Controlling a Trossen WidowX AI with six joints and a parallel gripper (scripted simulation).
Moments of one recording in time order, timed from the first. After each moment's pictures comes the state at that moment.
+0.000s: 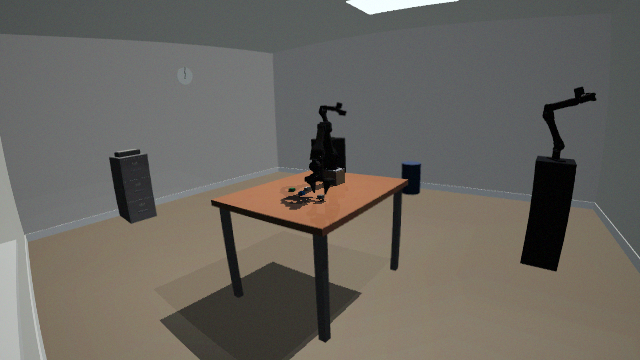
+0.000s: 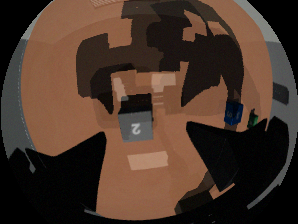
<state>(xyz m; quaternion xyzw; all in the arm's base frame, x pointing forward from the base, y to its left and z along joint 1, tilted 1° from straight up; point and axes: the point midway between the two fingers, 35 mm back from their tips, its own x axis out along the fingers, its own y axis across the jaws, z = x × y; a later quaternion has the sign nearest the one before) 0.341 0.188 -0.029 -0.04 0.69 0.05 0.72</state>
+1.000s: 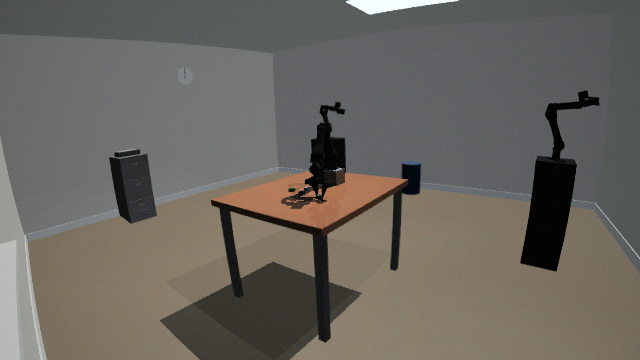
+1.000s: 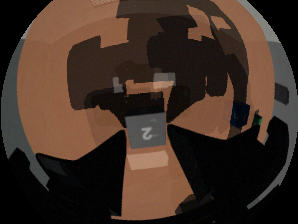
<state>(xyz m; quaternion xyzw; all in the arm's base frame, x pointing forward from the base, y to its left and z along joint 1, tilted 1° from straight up) 0.339 0.187 -0.046 -0.04 0.69 0.05 0.72</state>
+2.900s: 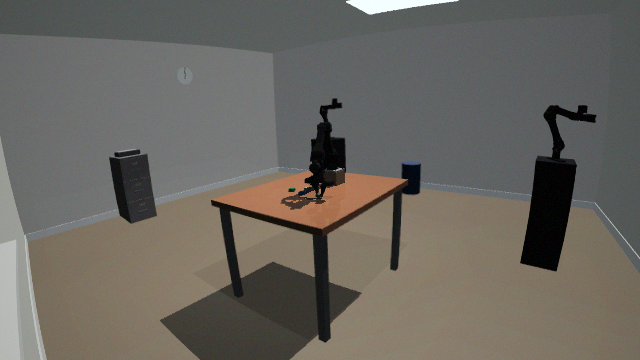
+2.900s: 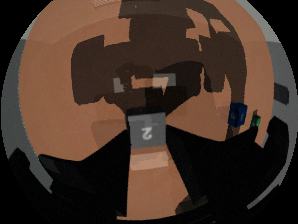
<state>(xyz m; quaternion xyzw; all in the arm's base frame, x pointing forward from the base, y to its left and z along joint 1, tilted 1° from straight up) 0.341 0.187 -0.039 -0.04 0.69 0.05 0.72</state>
